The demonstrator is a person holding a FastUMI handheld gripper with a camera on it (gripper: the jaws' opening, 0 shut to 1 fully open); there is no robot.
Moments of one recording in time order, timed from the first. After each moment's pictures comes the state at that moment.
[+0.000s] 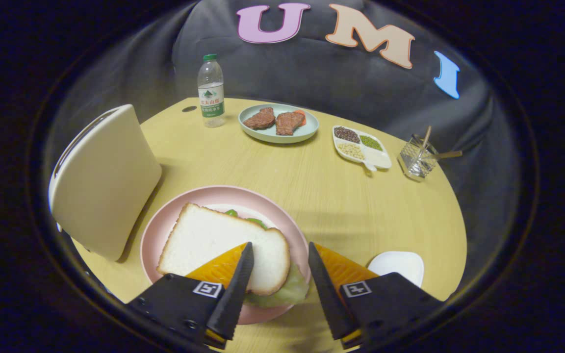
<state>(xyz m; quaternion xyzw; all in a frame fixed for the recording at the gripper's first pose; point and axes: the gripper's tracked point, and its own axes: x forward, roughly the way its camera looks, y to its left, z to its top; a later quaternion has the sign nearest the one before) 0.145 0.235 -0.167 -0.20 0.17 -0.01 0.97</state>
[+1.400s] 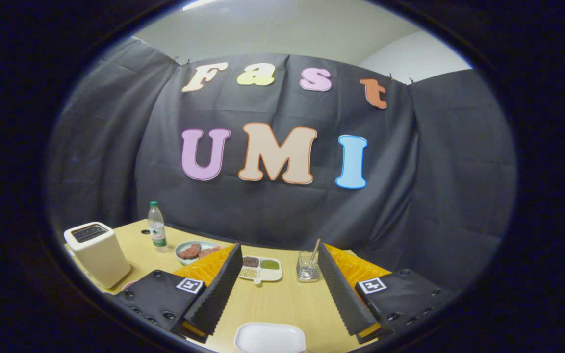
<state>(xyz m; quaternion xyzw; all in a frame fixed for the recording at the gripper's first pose) 0.008 0.092 0.081 -0.12 -0.26 -0.04 0.96</state>
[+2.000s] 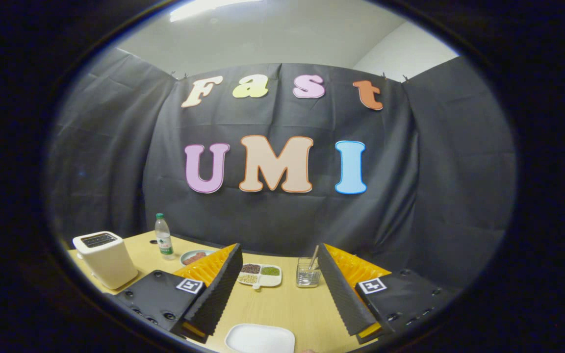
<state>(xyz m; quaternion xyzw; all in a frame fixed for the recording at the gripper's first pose) -0.011 0.059 0.089 -0.10 -0.27 -0.01 0.96</state>
